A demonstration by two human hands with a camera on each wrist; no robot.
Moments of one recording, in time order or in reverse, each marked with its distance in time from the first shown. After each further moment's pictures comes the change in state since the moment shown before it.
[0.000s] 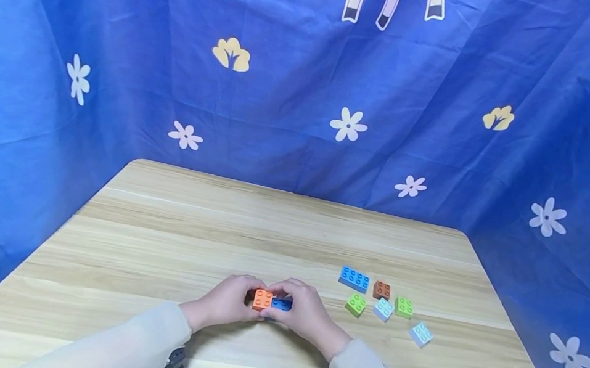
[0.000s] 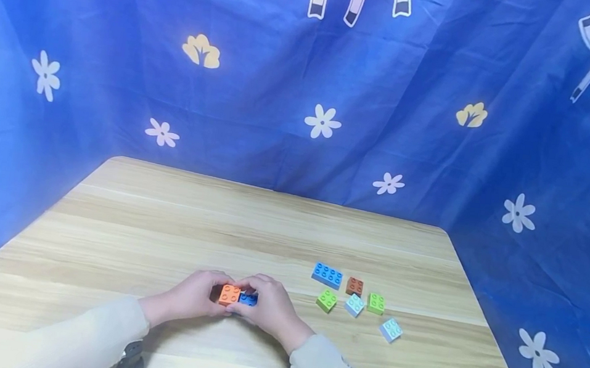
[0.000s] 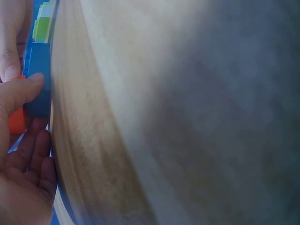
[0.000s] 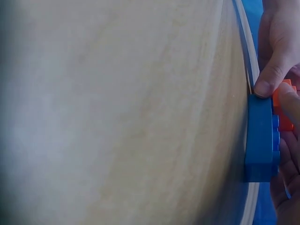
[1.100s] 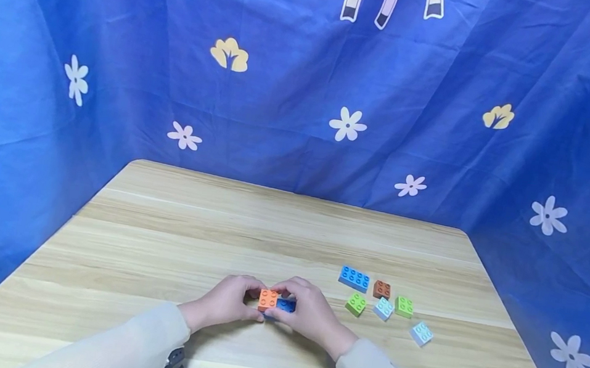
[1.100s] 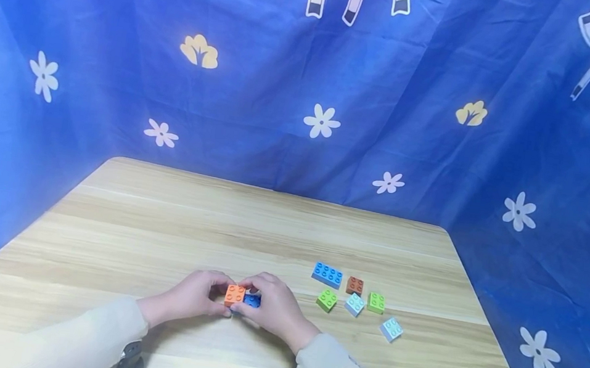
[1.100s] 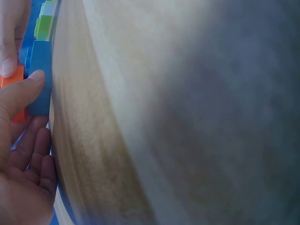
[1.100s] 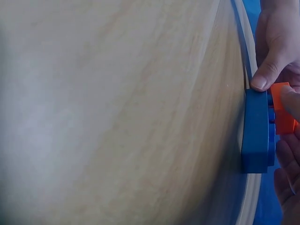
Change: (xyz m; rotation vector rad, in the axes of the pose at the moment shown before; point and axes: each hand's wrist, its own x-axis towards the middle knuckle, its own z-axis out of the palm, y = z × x) left_hand 0.001 -0.002 -0.001 -0.085 -0.026 -0.057; right_hand -0.003 0.001 -0.011 -0.064 -0.038 -0.010
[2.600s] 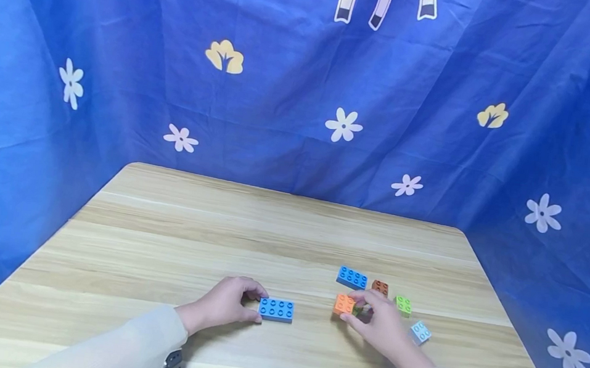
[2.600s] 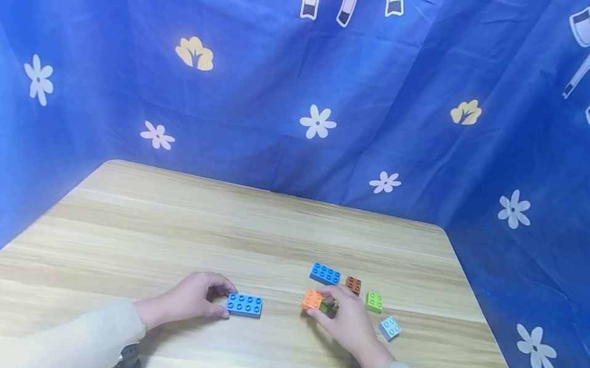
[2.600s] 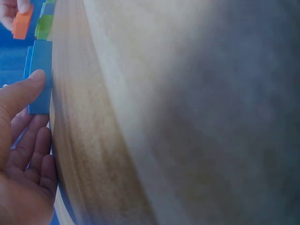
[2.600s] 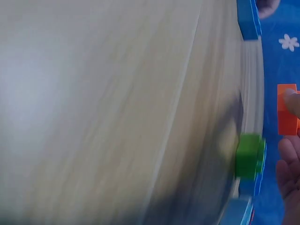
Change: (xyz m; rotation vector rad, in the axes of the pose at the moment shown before) left_hand 0.000 0.001 0.000 0.021 -0.010 -0.025; right_hand -0.081 0.055 -0.077 -0.175 0.209 0.212
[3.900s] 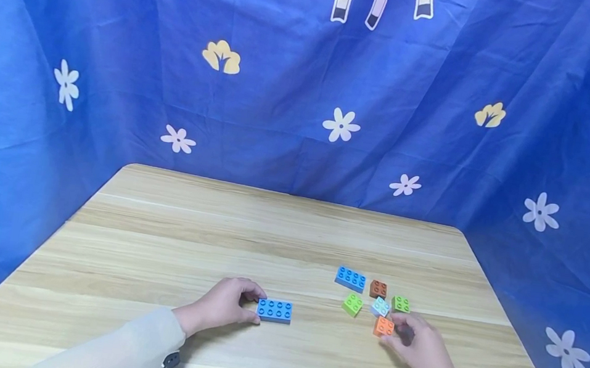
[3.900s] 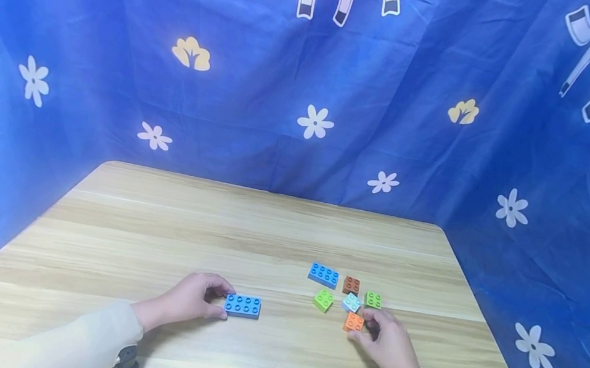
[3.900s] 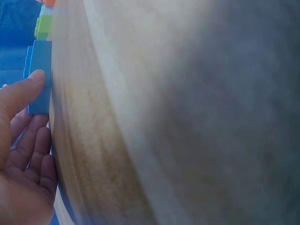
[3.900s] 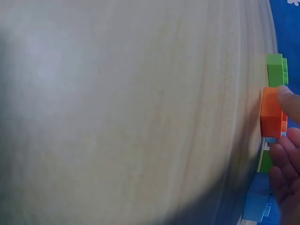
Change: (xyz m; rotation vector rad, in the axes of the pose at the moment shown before) left_hand 0.001 -0.002 0.002 -0.008 0.005 -0.009; right_hand -0.052 0.054 -0.030 -0.077 0.057 0.164
